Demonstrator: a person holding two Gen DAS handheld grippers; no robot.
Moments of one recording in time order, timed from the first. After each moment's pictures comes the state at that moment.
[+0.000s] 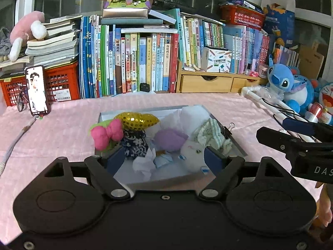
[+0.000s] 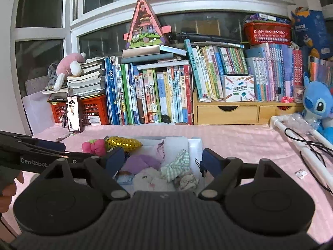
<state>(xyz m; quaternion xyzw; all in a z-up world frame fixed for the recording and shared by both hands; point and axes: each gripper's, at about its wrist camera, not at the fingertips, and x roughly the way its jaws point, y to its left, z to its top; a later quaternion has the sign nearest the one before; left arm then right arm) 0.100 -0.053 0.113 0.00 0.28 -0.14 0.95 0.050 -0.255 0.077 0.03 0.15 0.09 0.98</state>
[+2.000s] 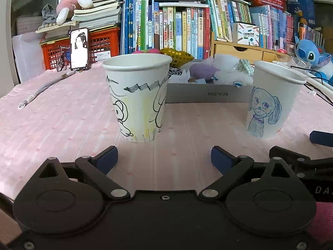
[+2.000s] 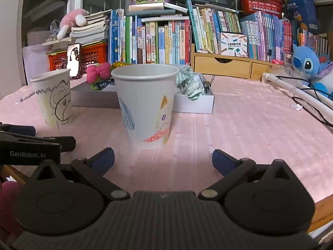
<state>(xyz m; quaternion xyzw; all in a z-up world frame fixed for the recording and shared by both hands) 0.003 -0.032 -0.028 0.01 0.27 -0.04 0.96 -0.016 -0.218 -0.048 0.00 0.21 0.06 0.98</state>
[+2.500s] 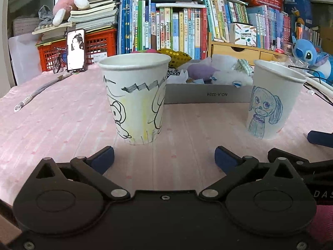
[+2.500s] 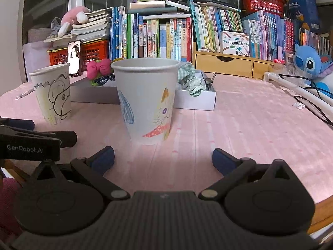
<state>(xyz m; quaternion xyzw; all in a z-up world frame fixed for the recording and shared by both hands) 0.006 -0.030 -0.031 0.01 0.27 -0.05 0.96 -0.015 -0.217 -0.053 -0.01 0.21 0.06 0.98</state>
